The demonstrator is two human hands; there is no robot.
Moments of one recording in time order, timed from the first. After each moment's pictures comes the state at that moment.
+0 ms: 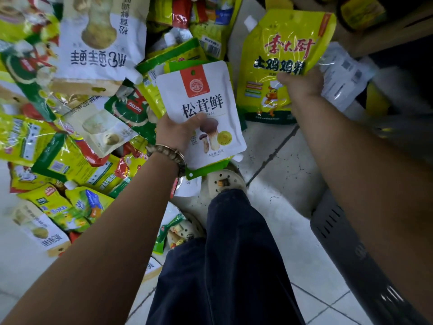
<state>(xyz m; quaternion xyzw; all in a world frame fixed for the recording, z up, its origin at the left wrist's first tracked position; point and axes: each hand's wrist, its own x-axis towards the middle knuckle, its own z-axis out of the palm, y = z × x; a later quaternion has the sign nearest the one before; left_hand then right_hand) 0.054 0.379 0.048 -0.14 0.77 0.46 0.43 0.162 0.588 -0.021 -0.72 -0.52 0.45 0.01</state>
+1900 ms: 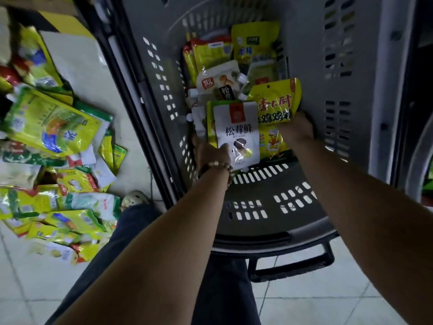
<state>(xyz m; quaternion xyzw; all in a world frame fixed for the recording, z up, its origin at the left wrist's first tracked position) 0.473 0.489 0.159 -0.02 0.84 0.02 0.55 0.641 0.577 0.134 -0.81 -0.39 0.39 -0.18</state>
